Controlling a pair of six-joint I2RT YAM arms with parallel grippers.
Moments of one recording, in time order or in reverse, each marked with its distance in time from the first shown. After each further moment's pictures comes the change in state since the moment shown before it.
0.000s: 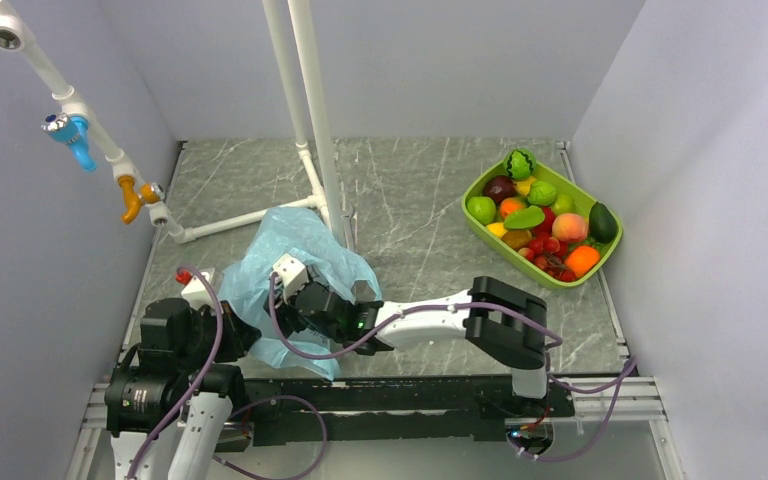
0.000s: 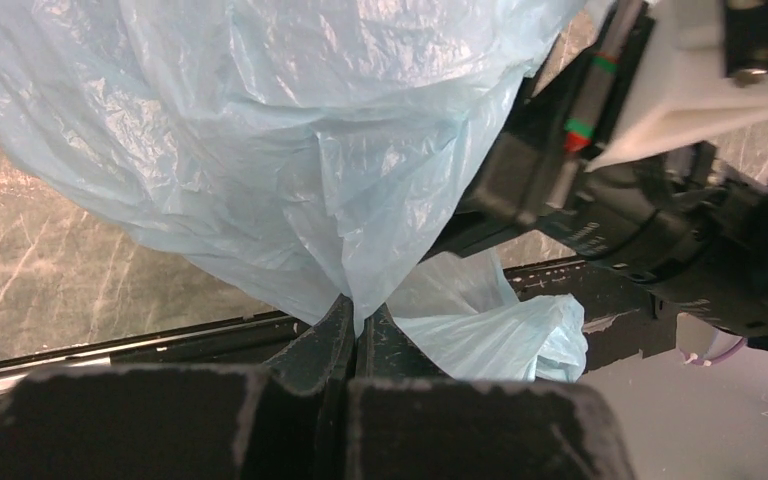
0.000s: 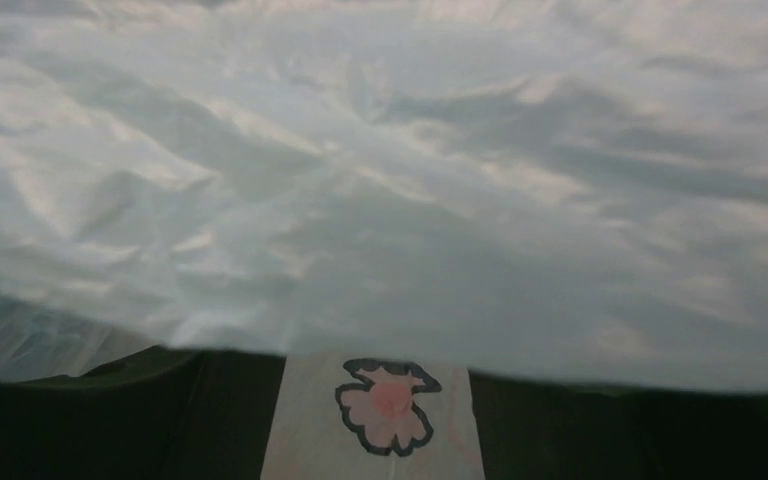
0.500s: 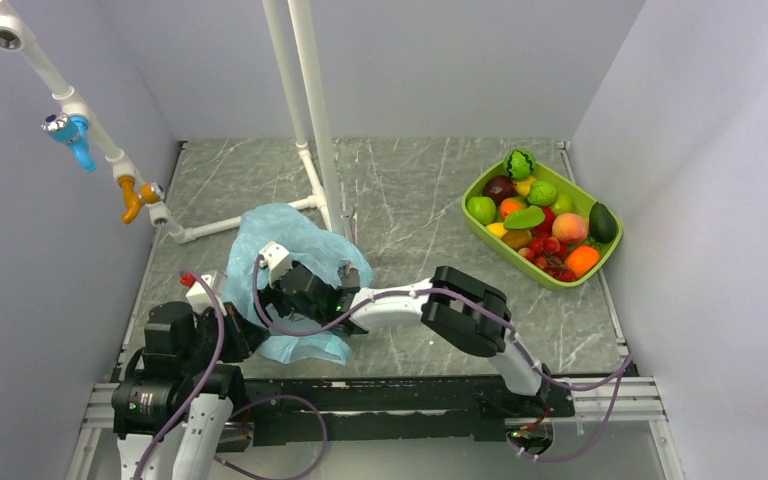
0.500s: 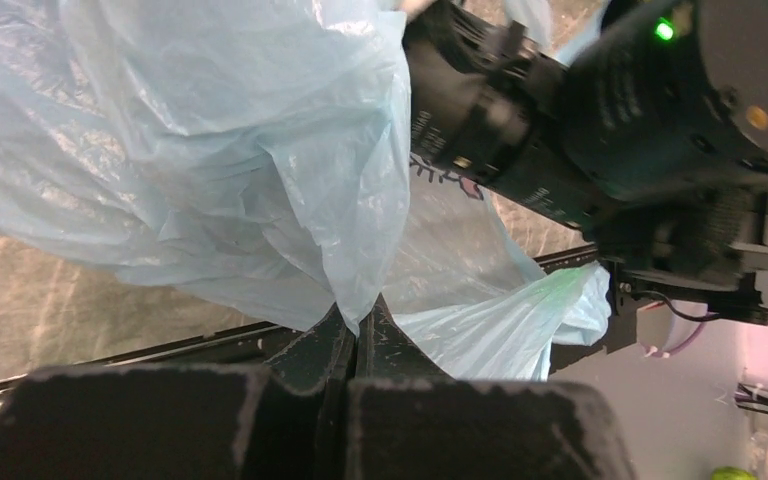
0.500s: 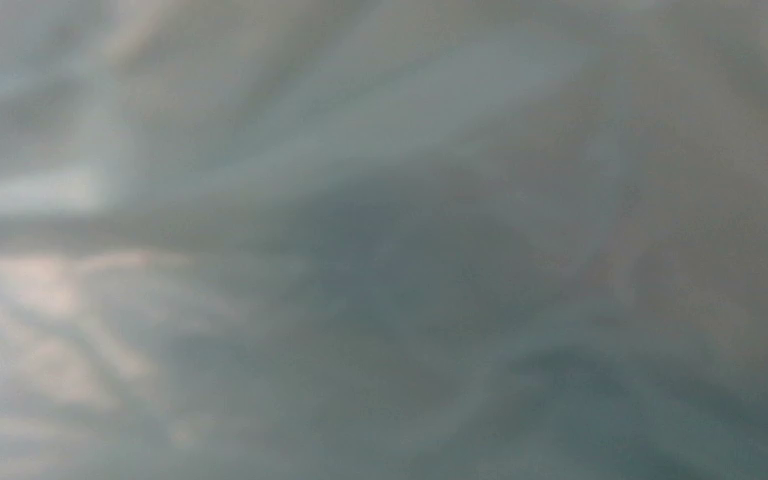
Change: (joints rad) left arm 0.000 -0.048 -0.050 0.051 0.064 -0.051; right arm -0.076 0.209 0.169 0.056 -0.111 0.021
